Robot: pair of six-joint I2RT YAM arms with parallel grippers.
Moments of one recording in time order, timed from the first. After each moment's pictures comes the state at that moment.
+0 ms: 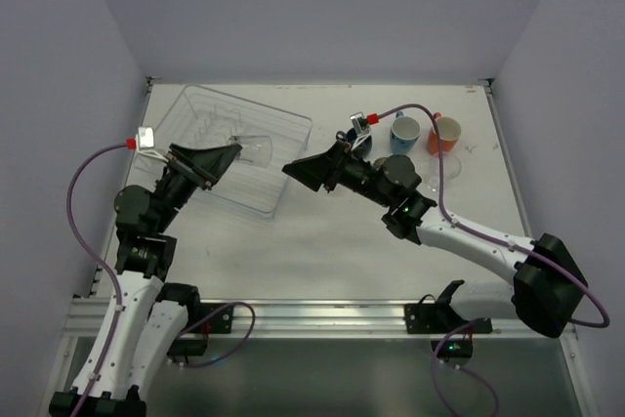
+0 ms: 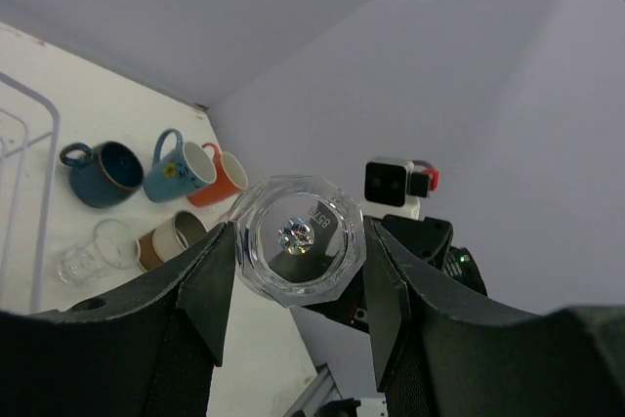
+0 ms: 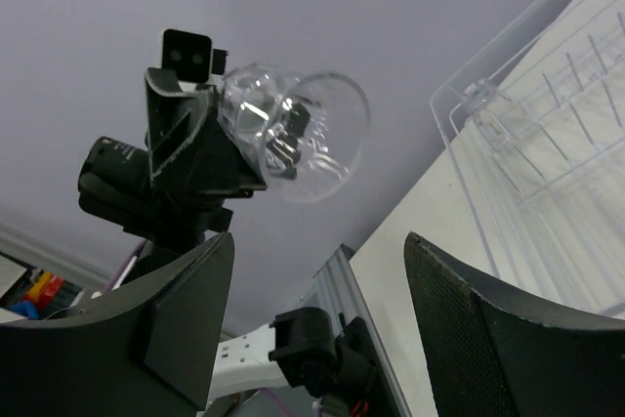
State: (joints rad) left arm -0.10 0.60 0.61 0.23 0.44 -1.15; right arm 0.80 1.26 0.77 0.68 -0.29 0.96
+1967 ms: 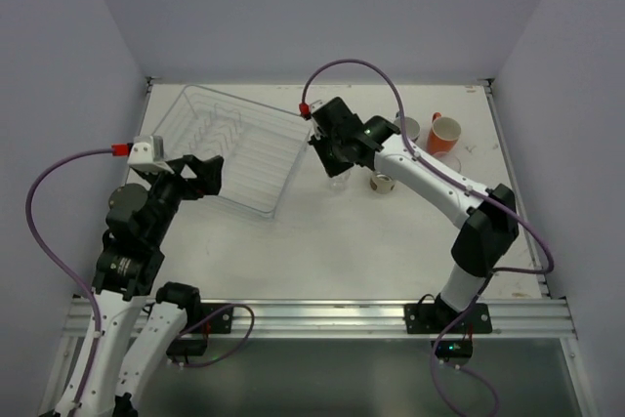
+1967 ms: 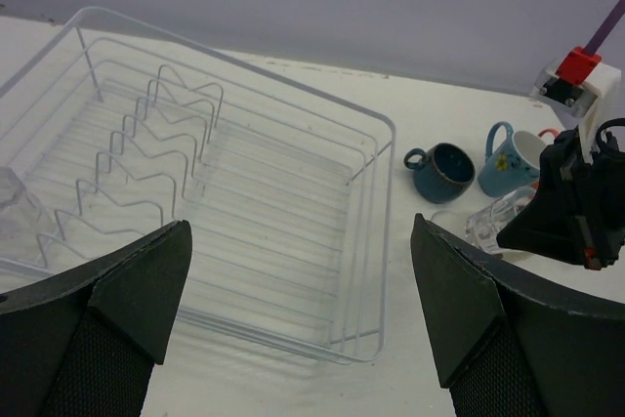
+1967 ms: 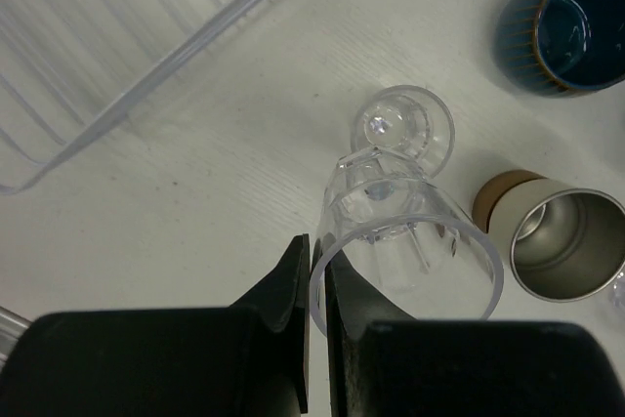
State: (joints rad) left arm -0.20 0.51 0.78 -0.33 0.01 -0.34; right arm 0.76 1.72 1.63 -0.85 0.12 0.15
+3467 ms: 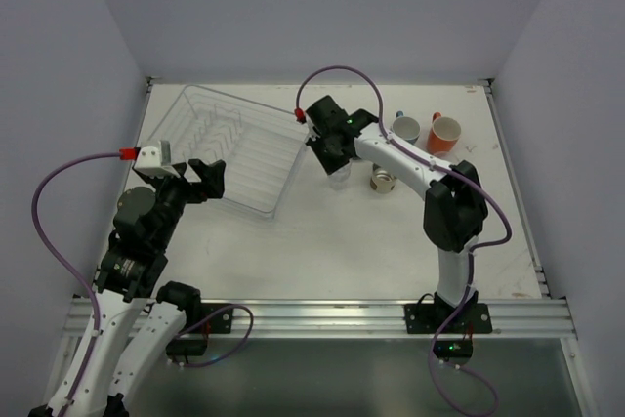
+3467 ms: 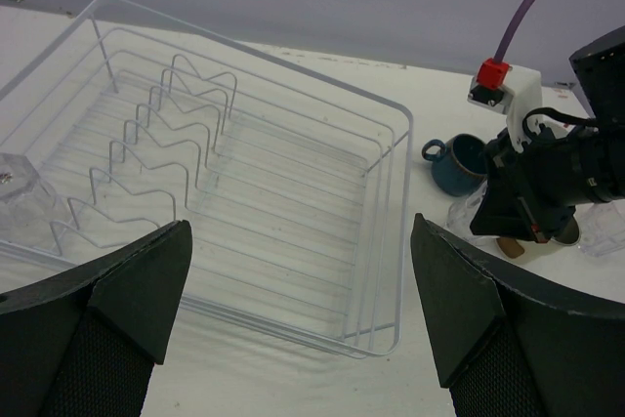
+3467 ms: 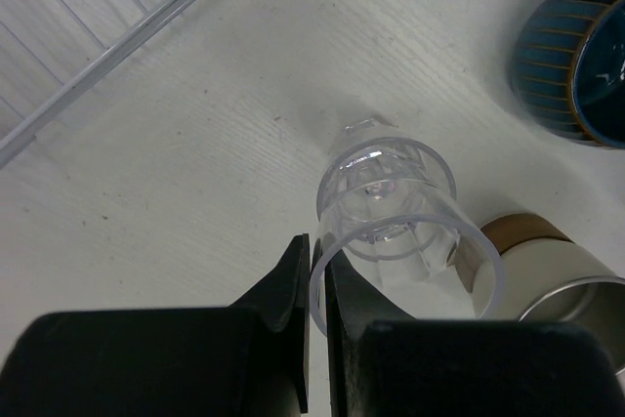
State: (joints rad) left arm -0.28 0.50 0.74 -0.33 -0.11 -0.31; right arm 0.69 1.96 1.73 -0.87 0.08 0.06
